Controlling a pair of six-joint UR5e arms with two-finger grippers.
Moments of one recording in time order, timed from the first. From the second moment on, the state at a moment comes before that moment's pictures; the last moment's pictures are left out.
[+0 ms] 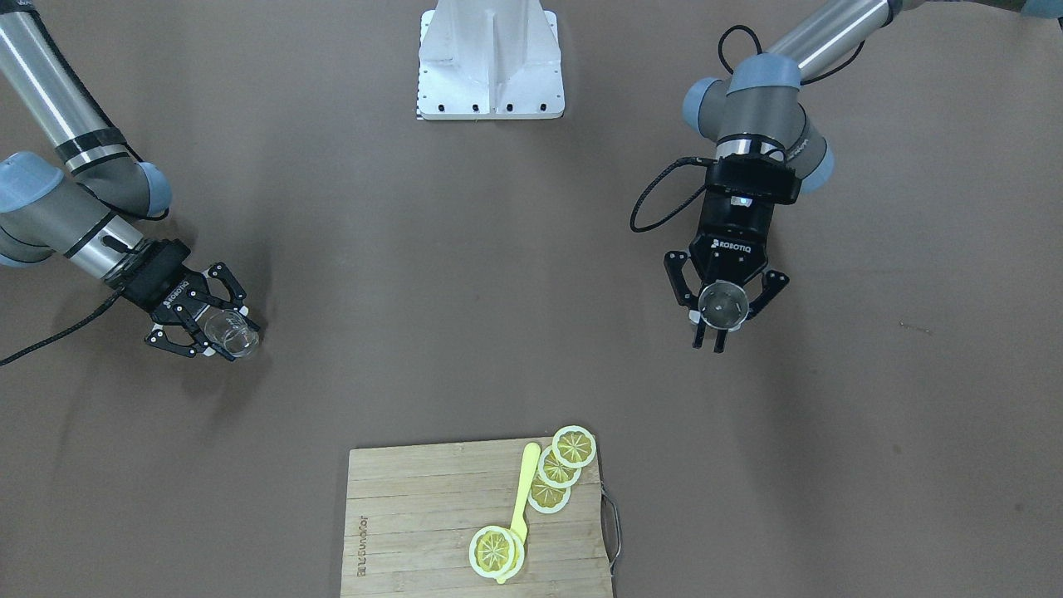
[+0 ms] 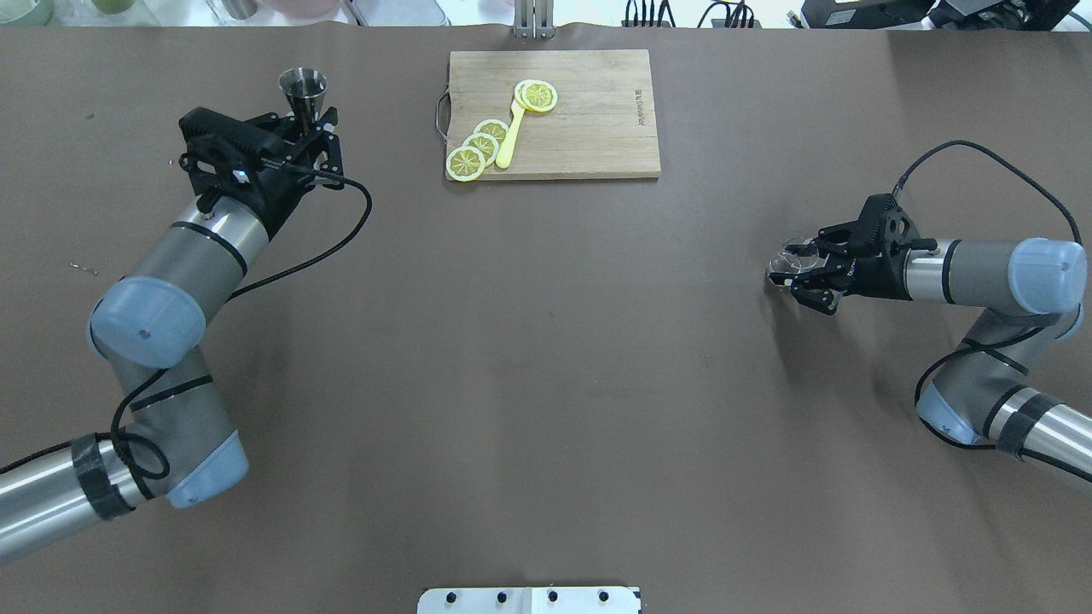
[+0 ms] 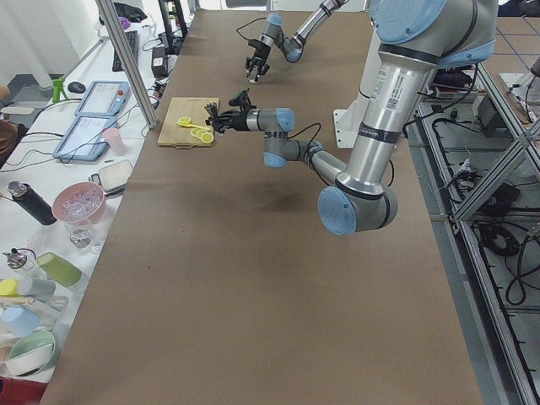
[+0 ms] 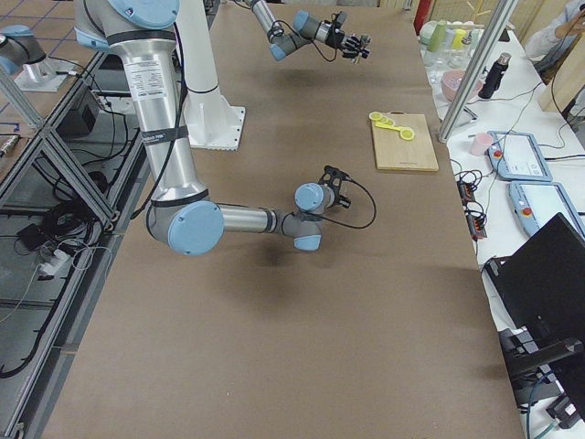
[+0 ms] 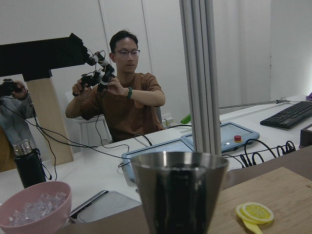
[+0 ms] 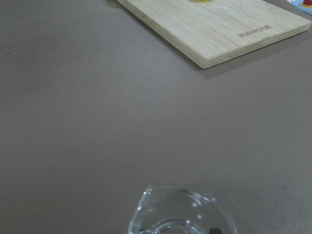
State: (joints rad) left arm -0.56 -1.90 -1.61 -2.78 -0.92 -0.62; right arm 0.78 -1.35 1.18 0.05 1.94 0.29
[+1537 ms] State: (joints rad) left arm -0.35 -1.73 -1.73 -2.06 -0.30 -1.47; right arm 0.79 -1.40 1.17 0.13 1.96 0.30
